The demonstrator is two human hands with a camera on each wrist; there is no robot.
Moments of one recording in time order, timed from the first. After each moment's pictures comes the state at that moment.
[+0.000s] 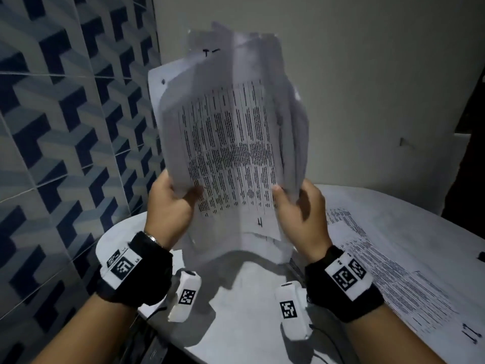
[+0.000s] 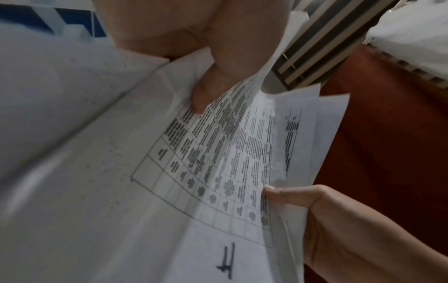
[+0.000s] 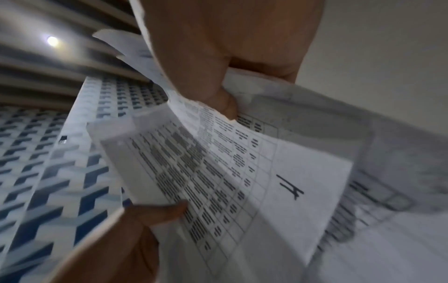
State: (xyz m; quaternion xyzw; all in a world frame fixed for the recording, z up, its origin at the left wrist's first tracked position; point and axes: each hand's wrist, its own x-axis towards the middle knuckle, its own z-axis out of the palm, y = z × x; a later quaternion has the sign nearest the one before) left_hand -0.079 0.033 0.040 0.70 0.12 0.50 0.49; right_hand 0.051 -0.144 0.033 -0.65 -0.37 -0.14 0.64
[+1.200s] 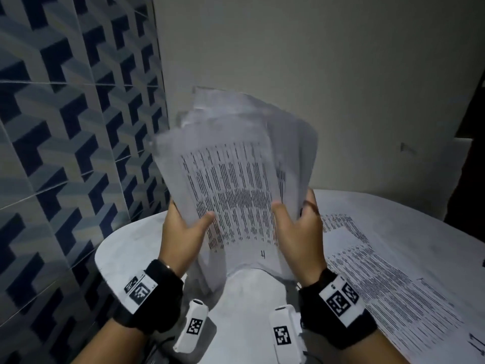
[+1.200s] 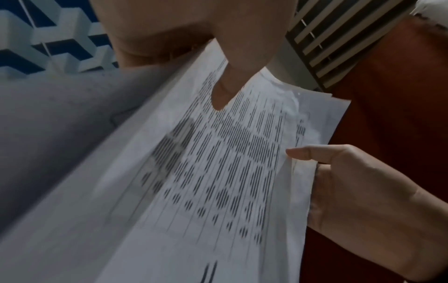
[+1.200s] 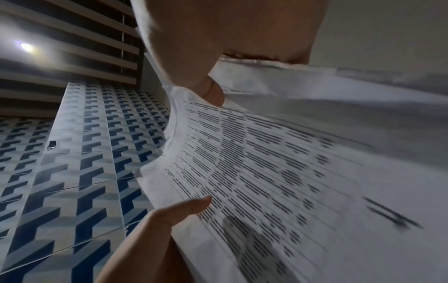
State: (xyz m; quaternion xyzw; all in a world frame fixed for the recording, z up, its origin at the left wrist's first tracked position) left_hand -0.067 0.031 -0.009 0.67 0.18 0.46 0.55; right_hand 0.036 -0.143 0.020 -0.64 -0.29 -0.08 0.71
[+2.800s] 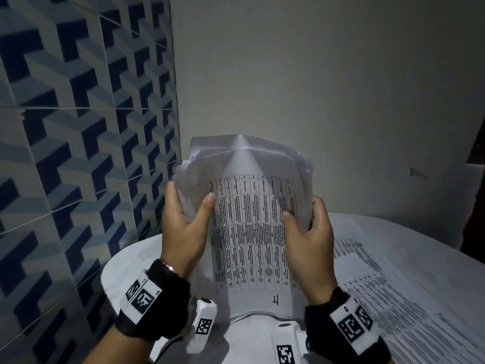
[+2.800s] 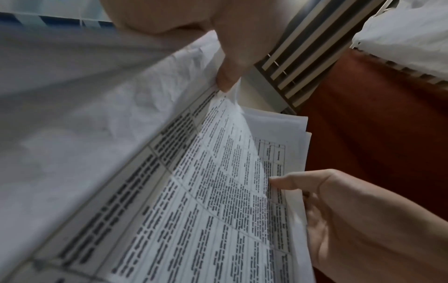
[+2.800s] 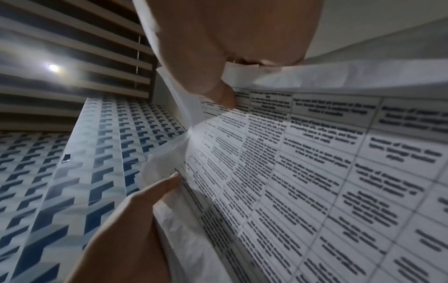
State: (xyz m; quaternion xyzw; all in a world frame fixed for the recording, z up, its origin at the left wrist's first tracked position) left_hand -0.072 0.022 0.051 0.64 0.05 0.58 0.50; right_hand 0.035 -0.137 0.041 -0.61 -0.32 -0.08 0.72
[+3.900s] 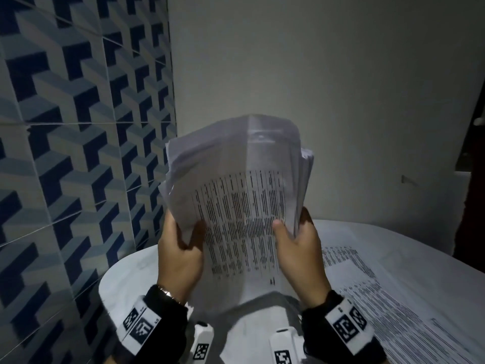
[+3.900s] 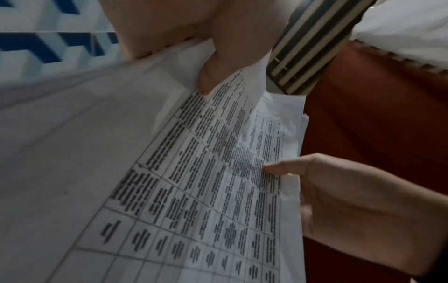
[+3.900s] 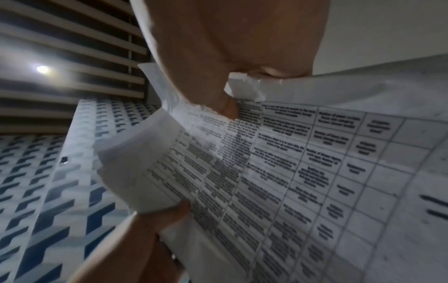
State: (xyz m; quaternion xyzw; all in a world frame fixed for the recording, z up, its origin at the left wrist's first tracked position) left_hand -0.080 0.018 0.026 0.65 0.12 0.55 0.51; right_hand 0.035 -0.142 0.046 -0.65 -0.32 -0.02 0.69
